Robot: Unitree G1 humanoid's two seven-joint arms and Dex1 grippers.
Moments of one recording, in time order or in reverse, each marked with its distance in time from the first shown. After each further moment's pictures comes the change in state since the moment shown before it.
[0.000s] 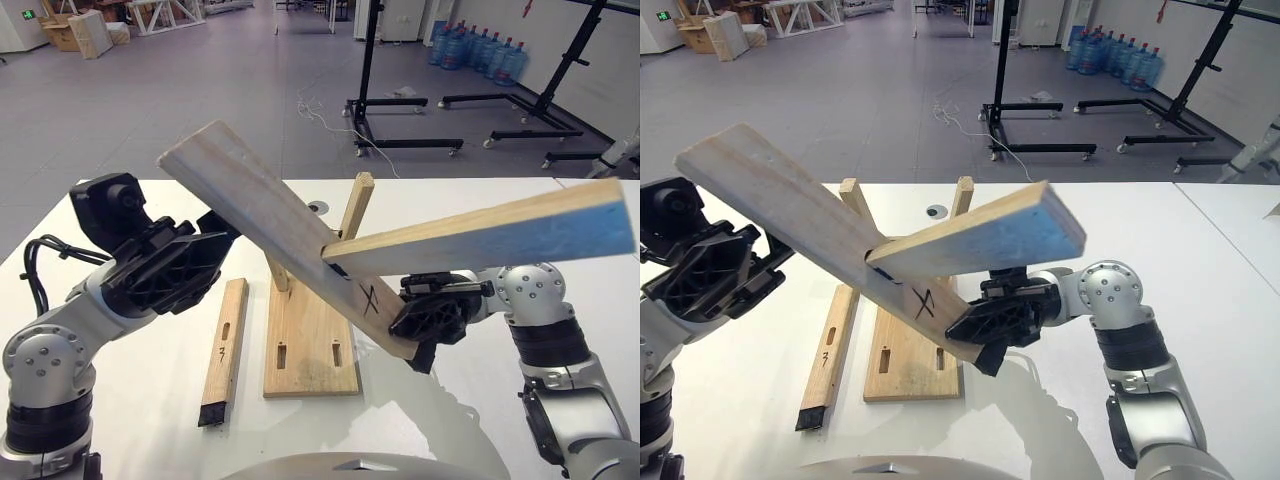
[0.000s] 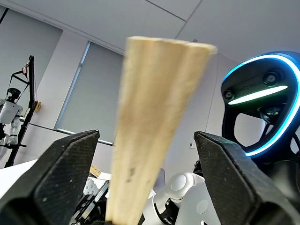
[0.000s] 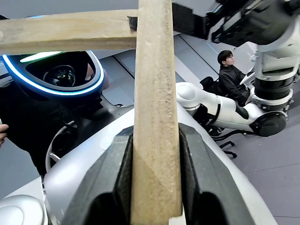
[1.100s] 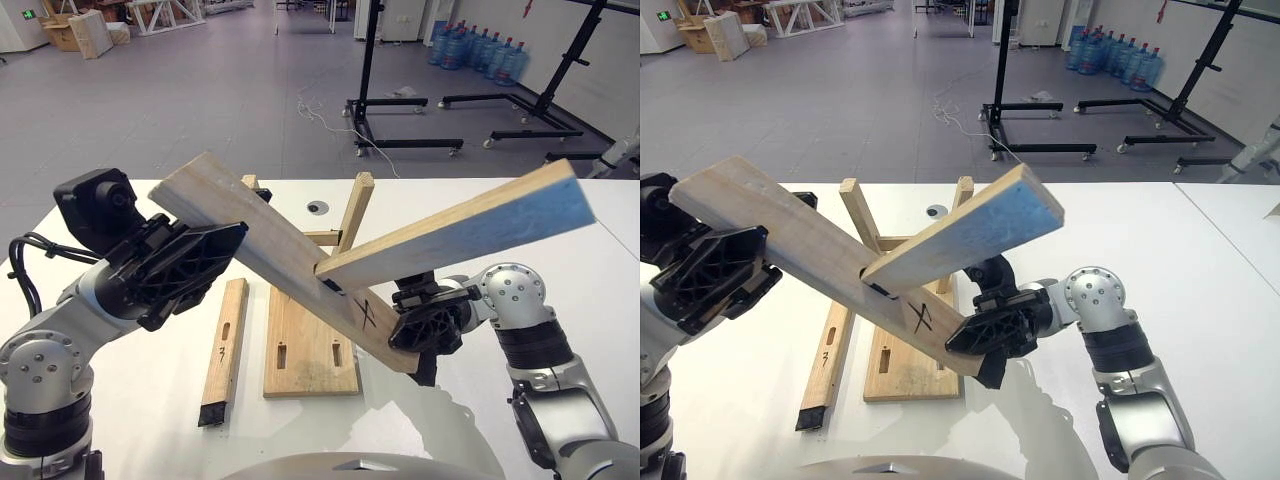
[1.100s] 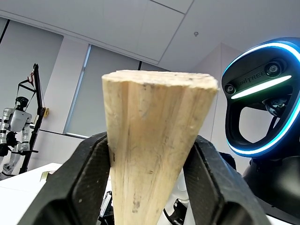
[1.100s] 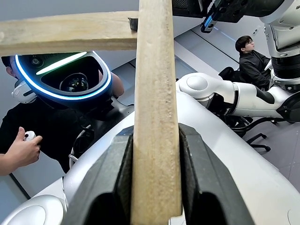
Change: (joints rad) left arm -0.011 -0.016 0.002 -0.030 0.046 -0.031 0.021; right arm 0.011 0.053 0.034 0.049 0.030 0.122 -0.010
